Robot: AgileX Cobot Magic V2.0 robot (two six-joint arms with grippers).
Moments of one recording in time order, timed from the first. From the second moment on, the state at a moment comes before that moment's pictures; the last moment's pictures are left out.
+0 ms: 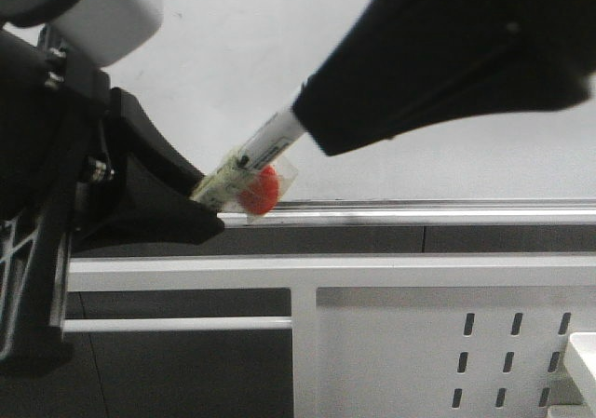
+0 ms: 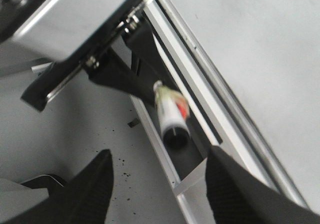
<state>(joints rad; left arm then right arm) -0.87 1.24 -0.55 0.61 0.00 0.07 0.90 1.04 -0.75 0.08 0.39 -0.33</state>
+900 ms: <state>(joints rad) -0.87 1.24 -0.55 0.62 0.02 0.09 0.91 1.22 -0.85 0.04 0.37 -0.34</state>
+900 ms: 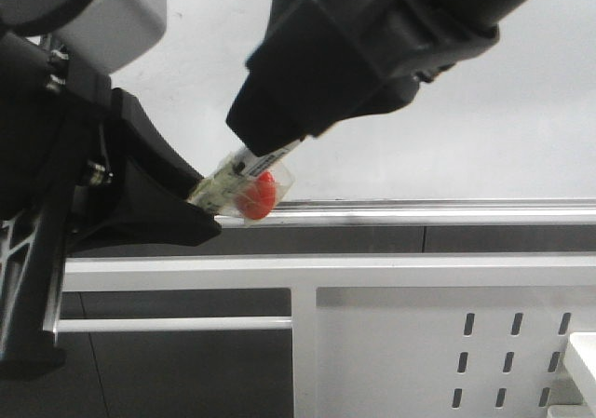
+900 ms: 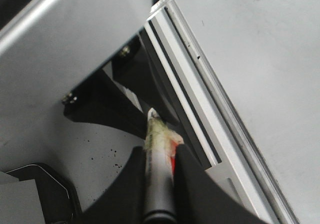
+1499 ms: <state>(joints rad) -0.87 1.10 -0.55 0.39 0.03 0.09 0.91 1.20 -0.84 0.04 0.30 -0.33</state>
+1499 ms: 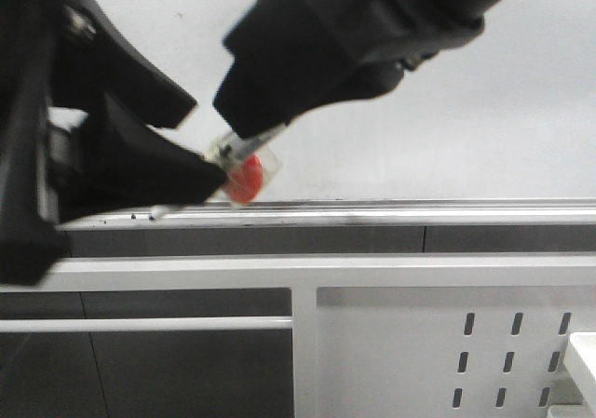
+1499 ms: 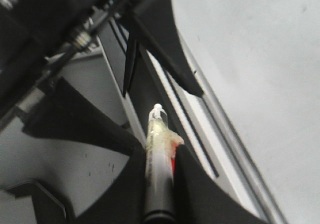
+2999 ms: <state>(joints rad) -0.47 0.43 -0.35 -0.02 -0.01 0.08 0.71 0.87 -0.55 0.18 -0.01 -0.33</state>
